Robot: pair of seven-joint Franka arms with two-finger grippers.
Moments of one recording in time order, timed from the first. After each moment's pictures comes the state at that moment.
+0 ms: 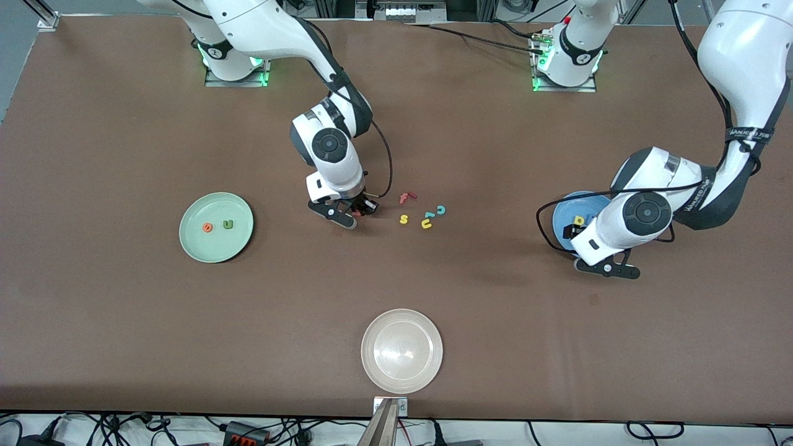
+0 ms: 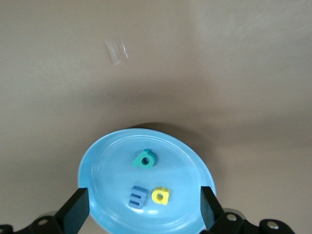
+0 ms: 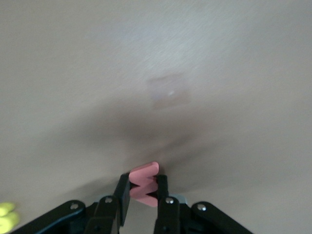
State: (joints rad) left arm 0.55 0.62 -0.84 -1.73 0.64 1.88 -0.36; right arm 0.77 0.62 -0.11 -1.85 0.12 2.46 1.02
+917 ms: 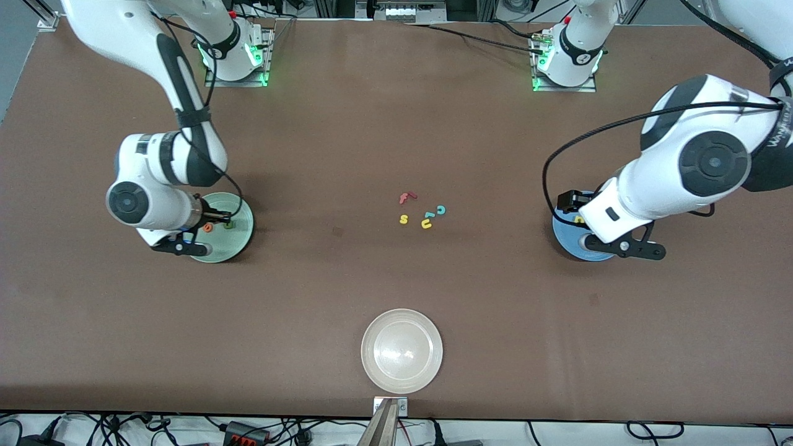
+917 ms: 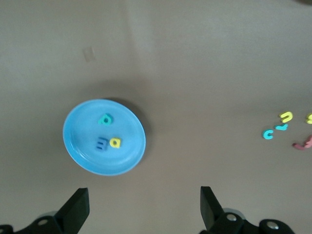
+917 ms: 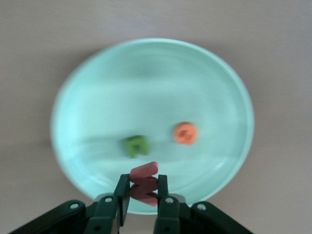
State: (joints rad) left arm 0.45 0.53 -0.90 -1.37 0.34 1.50 -0.36; right arm 0.37 0.45 -0.30 -1.95 0.12 2.10 0.10
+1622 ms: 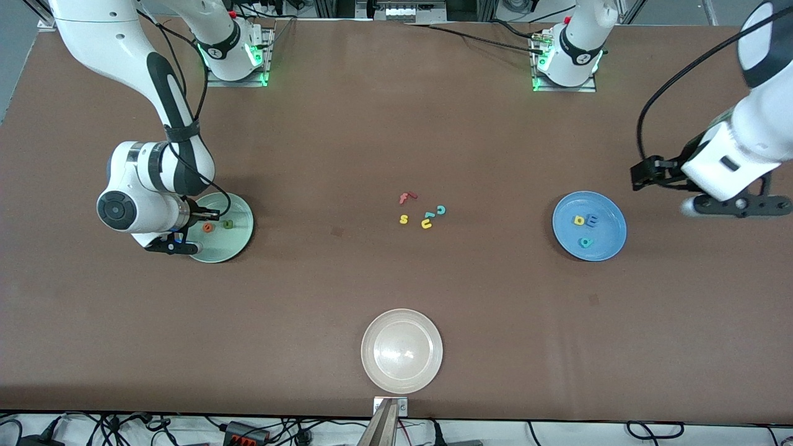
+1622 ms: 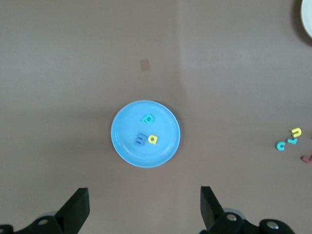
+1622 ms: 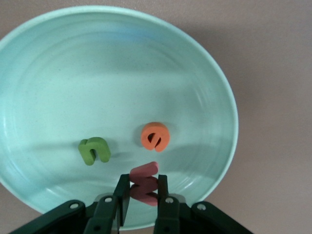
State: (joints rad) left arm -0.09 0.13 0.00 -1.52 0.02 1.59 -0.09; right arm 0.33 0.50 -0.29 -1.97 0.13 2.13 0.04
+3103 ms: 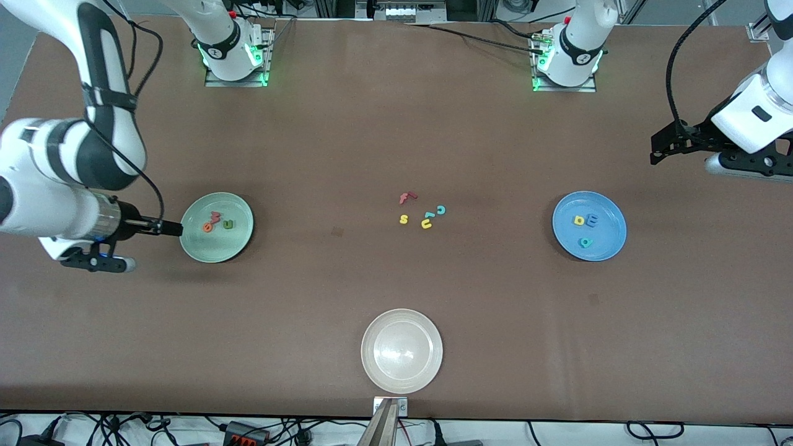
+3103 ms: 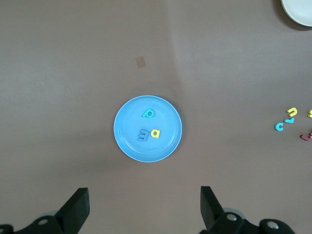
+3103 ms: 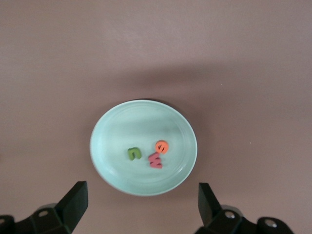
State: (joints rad) left arm -0.07 -0.01 0.02 -1.66 0.00 1.63 0.06; right arm 0.22 0.38 -0.26 -1.61 0.14 1.81 0.04
